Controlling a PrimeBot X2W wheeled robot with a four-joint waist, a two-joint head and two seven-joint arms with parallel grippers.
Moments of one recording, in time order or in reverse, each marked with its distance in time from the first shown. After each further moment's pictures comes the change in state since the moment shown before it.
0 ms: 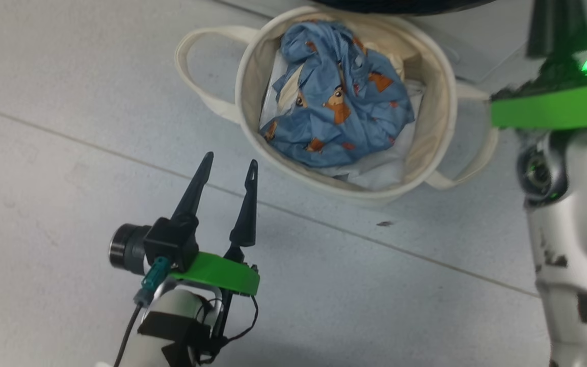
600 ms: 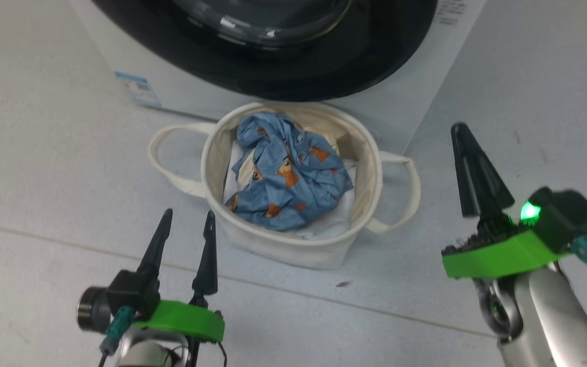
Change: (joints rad) left arm 0.183 0.021 0.133 -0.022 0.011 -0.053 0.000; right arm 0.440 -0.002 0.124 -0.147 -0.080 0.000 0.000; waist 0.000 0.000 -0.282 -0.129
